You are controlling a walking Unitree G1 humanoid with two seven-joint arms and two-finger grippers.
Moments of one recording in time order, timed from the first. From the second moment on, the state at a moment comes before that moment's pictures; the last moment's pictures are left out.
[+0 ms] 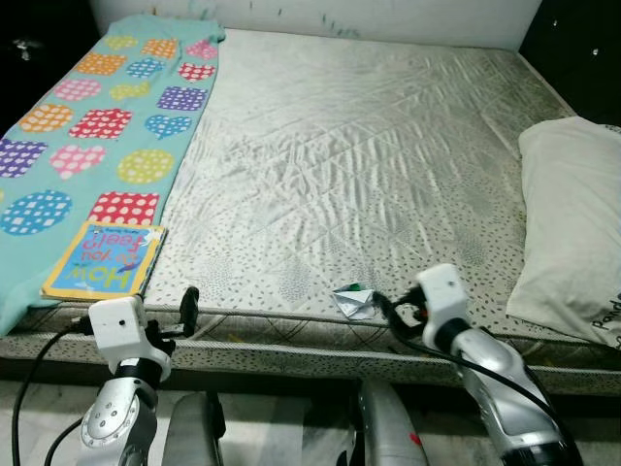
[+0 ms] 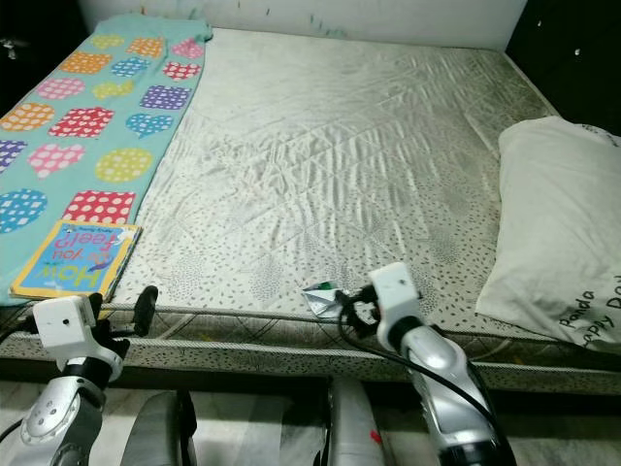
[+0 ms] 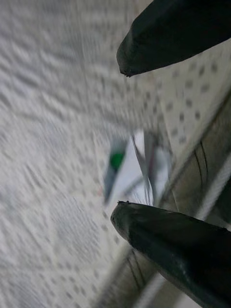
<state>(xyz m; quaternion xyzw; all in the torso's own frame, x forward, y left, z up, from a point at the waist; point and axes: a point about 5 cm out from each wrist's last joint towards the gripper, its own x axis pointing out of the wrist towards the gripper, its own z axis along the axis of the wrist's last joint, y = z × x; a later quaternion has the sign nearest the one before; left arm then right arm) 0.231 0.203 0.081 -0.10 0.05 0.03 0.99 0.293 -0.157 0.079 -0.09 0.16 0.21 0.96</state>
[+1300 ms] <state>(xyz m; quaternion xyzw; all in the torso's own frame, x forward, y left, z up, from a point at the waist) 0.235 0.187 0.107 -0.07 0.06 -0.07 0.99 0.356 -0.120 0.068 -0.28 0.19 0.19 0.92</state>
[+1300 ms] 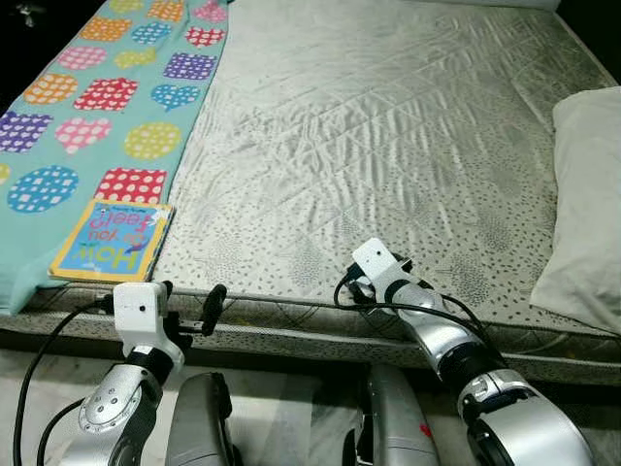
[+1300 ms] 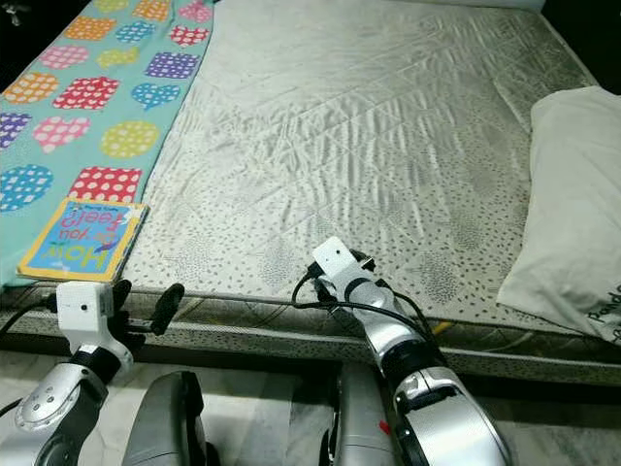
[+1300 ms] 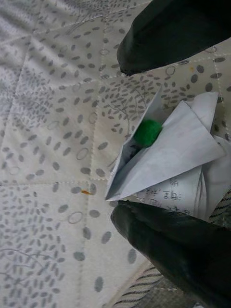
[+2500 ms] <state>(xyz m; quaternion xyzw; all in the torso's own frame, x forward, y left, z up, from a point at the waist) 0.249 0.178 0.118 -0.09 0.03 -0.11 0.99 0.352 -0.127 0.057 -0.32 0.21 0.19 0.90</state>
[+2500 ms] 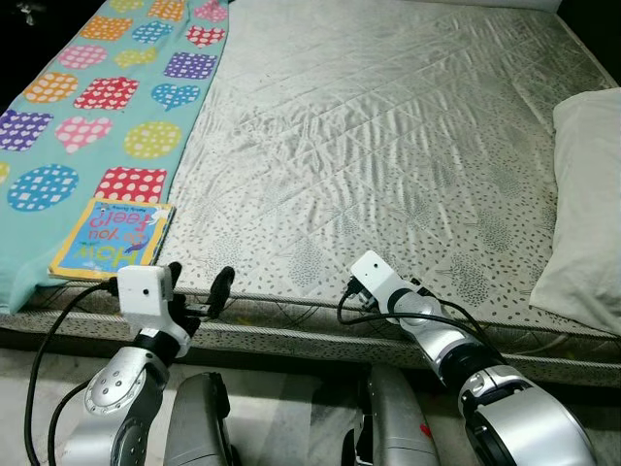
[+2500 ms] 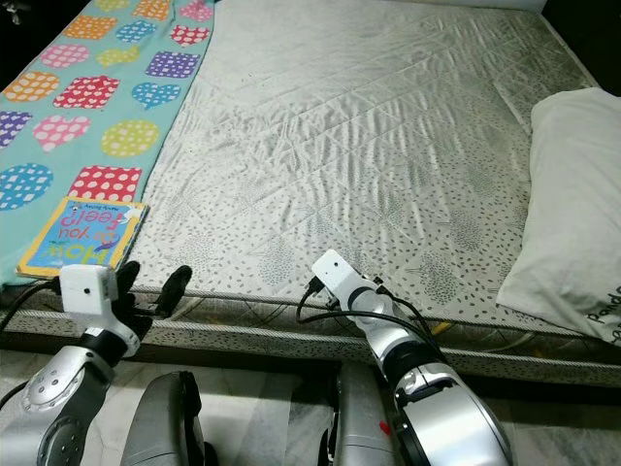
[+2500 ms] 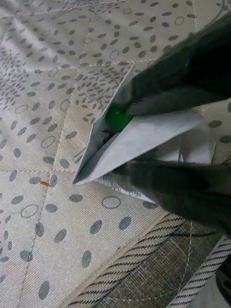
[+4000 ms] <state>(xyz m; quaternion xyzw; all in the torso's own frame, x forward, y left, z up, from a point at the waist) 0.257 0.196 0.106 -0.14 0.01 -0.01 0.99 0.323 -0.174 0.148 0.05 -0.04 0.04 1.00</state>
